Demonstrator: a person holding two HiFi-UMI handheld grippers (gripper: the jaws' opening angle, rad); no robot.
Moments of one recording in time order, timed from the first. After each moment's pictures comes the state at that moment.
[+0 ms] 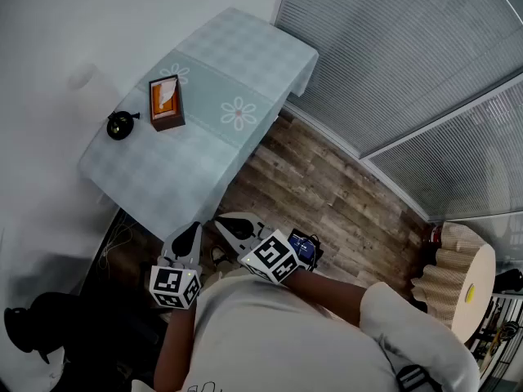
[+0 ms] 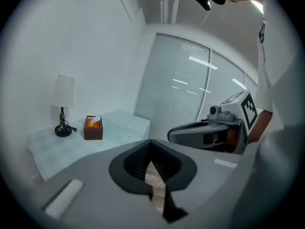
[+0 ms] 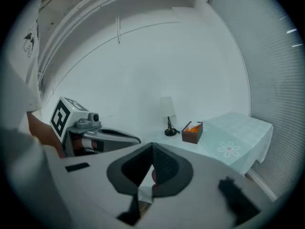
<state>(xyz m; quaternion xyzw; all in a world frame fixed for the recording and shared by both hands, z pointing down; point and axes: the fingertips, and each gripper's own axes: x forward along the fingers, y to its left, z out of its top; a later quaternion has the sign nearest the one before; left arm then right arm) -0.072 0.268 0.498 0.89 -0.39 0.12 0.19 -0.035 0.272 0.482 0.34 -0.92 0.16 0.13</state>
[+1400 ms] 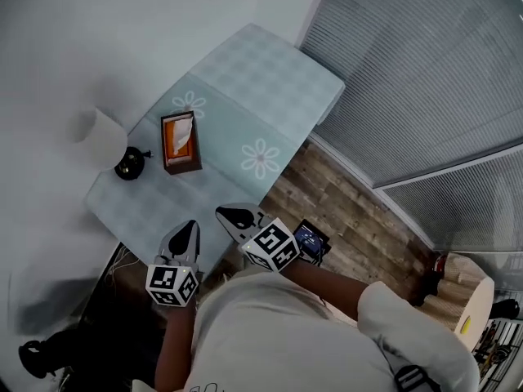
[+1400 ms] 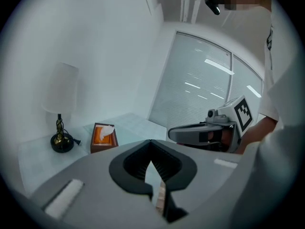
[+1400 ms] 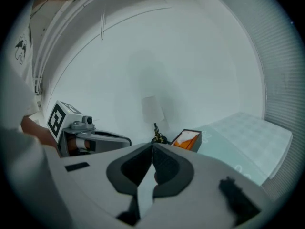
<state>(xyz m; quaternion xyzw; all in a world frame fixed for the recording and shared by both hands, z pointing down) -0.105 0.057 0.517 0.87 -0.43 0.10 0.23 -0.050 0.044 0.505 0.32 -0.92 0.18 0.14</state>
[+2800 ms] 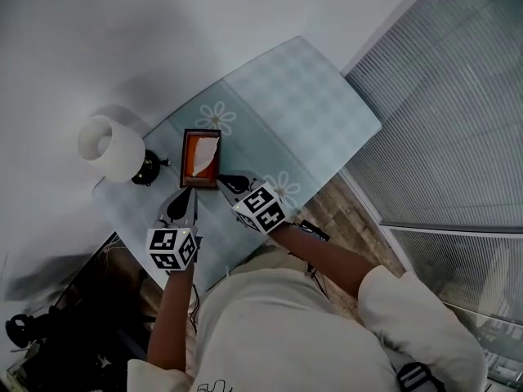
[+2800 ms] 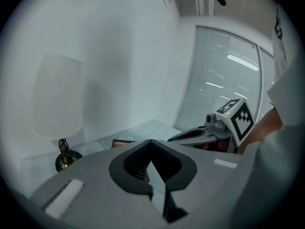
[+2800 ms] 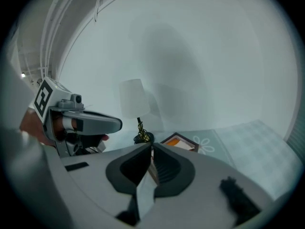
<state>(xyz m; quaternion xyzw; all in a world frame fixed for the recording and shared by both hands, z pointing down) -0.139 -0.120 0.535 0.80 -0.54 0.11 0.23 -0.084 -0.146 0.556 0.23 -0.93 0.16 0.23</state>
